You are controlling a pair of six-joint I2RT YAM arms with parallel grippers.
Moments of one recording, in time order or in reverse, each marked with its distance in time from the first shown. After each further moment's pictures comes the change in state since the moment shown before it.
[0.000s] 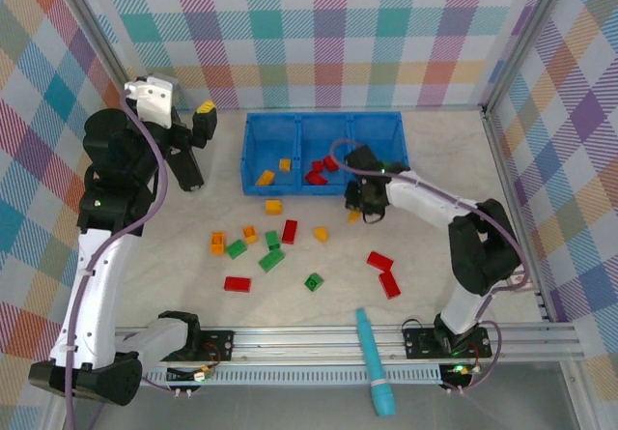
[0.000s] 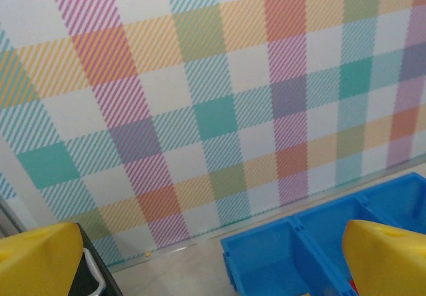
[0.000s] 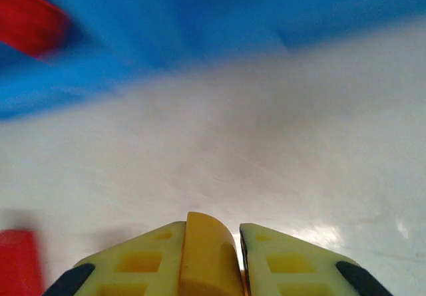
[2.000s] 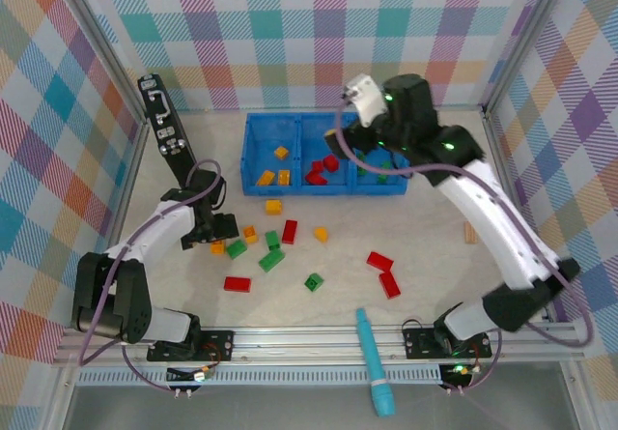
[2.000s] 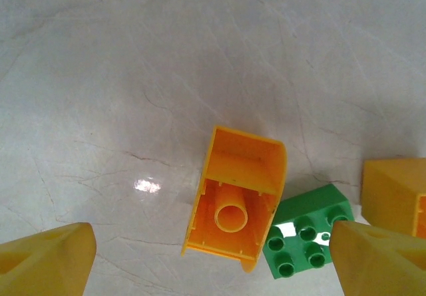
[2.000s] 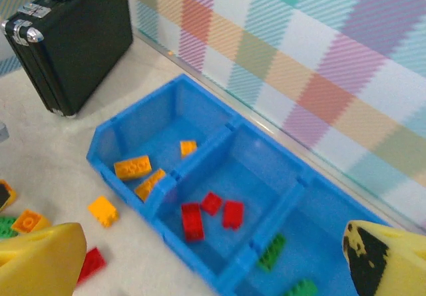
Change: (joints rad) left arm -0.103 0.354 -0.473 -0.555 -0.265 -0.668; right arm 0.050 -0.291 0.512 -0.159 -0.032 -0.917
